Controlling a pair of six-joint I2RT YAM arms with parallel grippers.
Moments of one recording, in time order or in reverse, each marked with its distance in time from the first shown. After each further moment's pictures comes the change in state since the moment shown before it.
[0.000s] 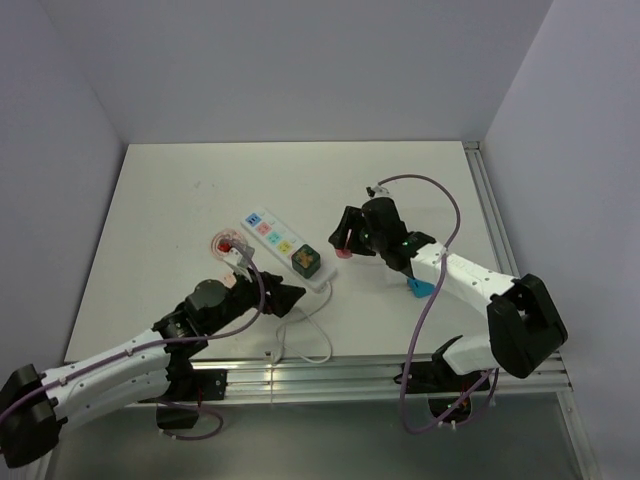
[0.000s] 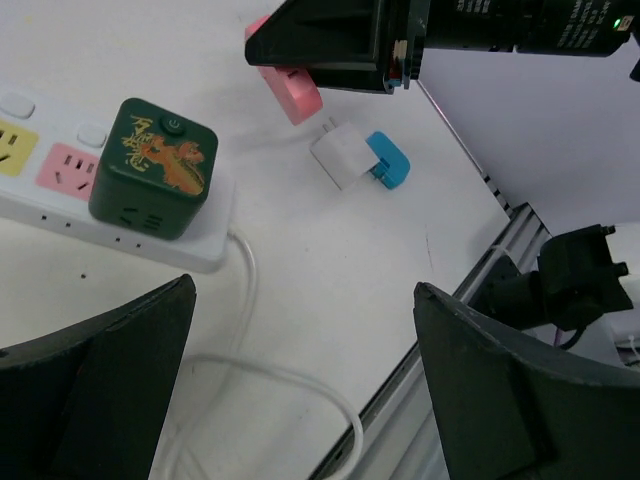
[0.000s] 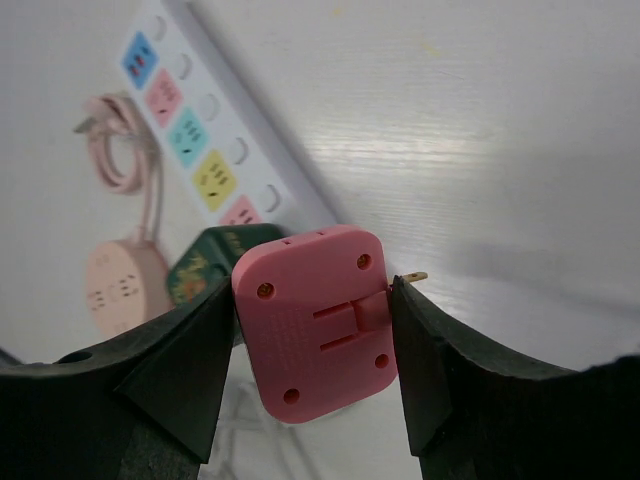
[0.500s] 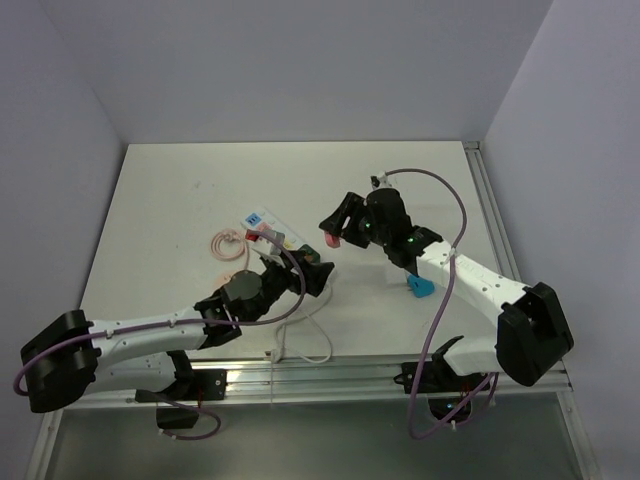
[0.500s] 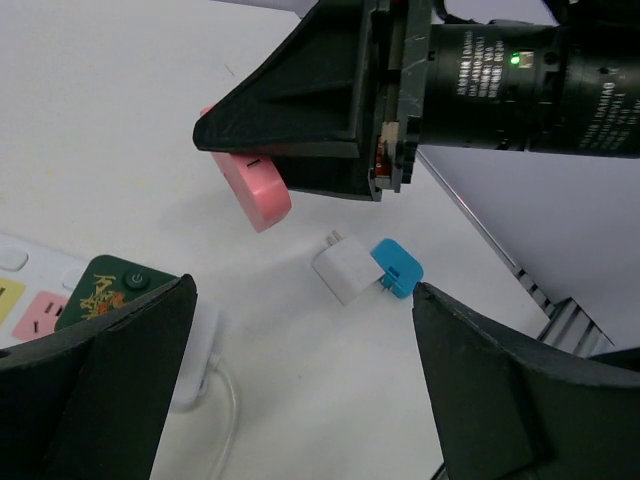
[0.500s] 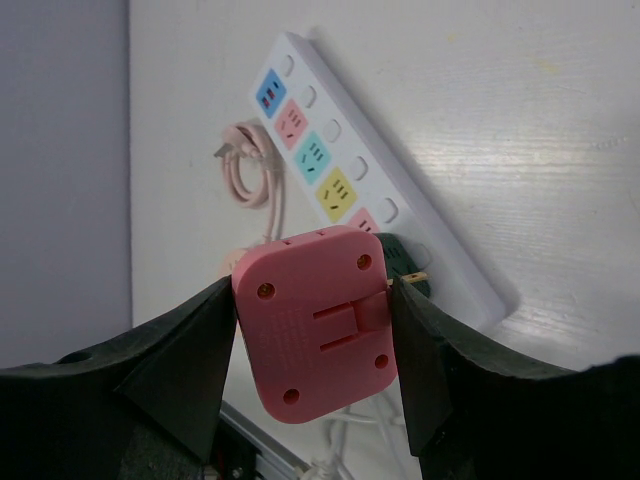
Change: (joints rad) left arm -0.225 0.386 0.156 0.351 -0.367 0.122; right arm 0.004 -0.055 0.050 0.044 -0.113 0.190
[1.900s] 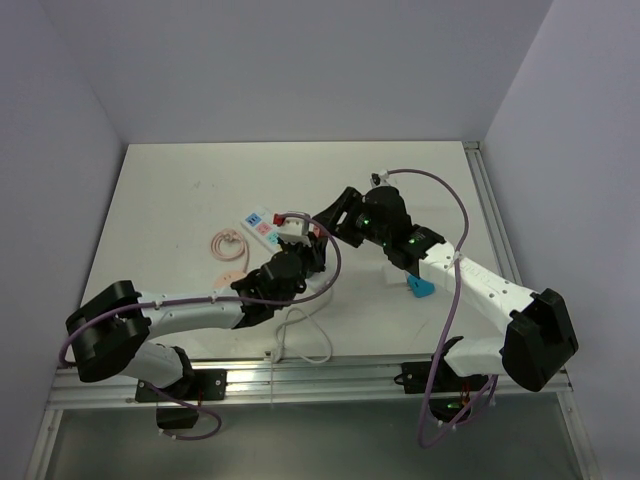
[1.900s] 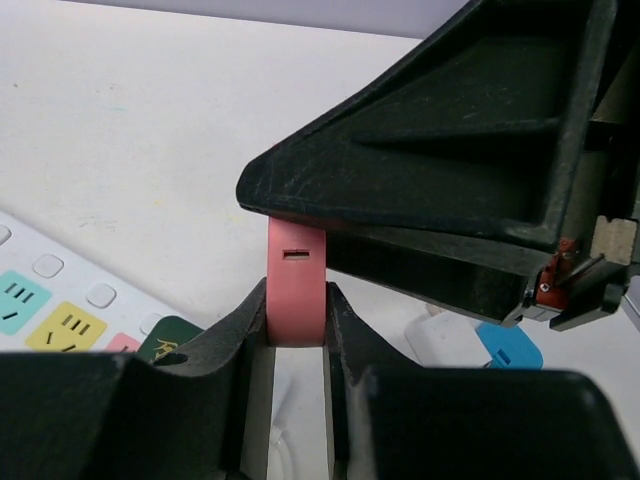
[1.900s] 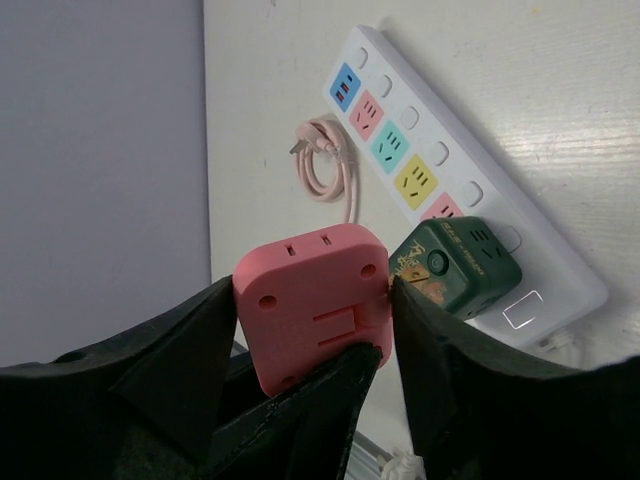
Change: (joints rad) left arm 0.006 0.320 0.260 -0.032 -0.288 0.076; right arm 0.048 -0.043 0.045 -0.006 -0.013 0.177
